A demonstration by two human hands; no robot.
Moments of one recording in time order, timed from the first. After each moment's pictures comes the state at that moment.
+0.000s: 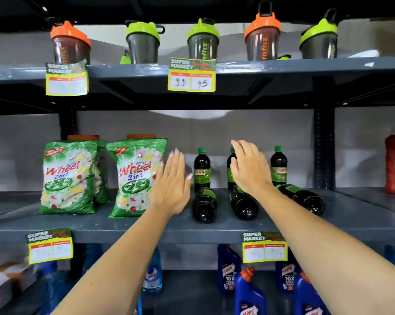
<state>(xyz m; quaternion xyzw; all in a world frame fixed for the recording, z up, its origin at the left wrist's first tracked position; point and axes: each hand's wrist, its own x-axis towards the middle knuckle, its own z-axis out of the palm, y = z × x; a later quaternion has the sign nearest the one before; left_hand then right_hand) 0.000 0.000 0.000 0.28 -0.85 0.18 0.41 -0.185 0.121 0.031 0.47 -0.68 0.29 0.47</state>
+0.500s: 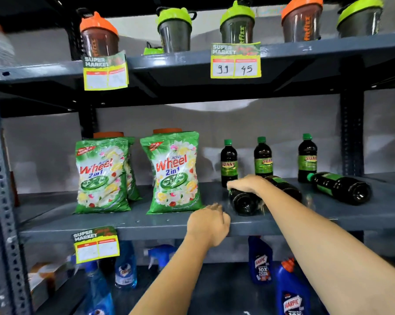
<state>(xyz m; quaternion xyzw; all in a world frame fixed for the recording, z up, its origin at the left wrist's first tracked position) 0.044 -0.008 -0.083 0.30 -0.93 0.06 0.20 -0.098 0.038 0.004 0.38 -0.88 0.27 -0.11</state>
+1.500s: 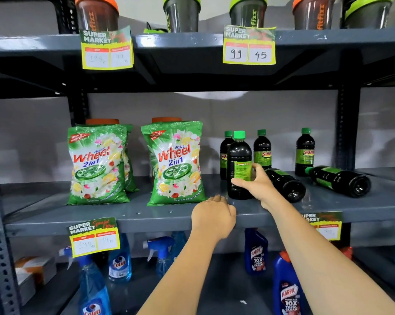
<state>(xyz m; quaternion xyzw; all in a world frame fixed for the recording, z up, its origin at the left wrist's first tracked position) 0.051 -0.010 -0.082 0.29 -0.93 0.06 0.24 -0.104 0.036 -0.047 0.39 -0.65 0.64 -0.10</state>
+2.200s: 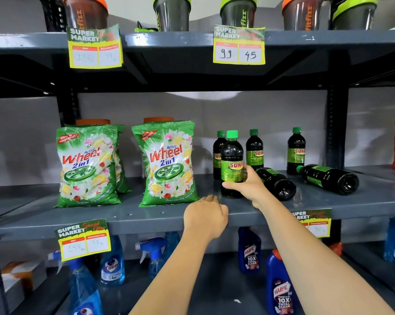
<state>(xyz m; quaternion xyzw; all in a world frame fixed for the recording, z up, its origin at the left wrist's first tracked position) 0.052 -0.010 -0.087 0.29 -0.92 0.07 0.23 -0.100 0.037 -0.053 0.40 -0.65 0.64 -0.10</state>
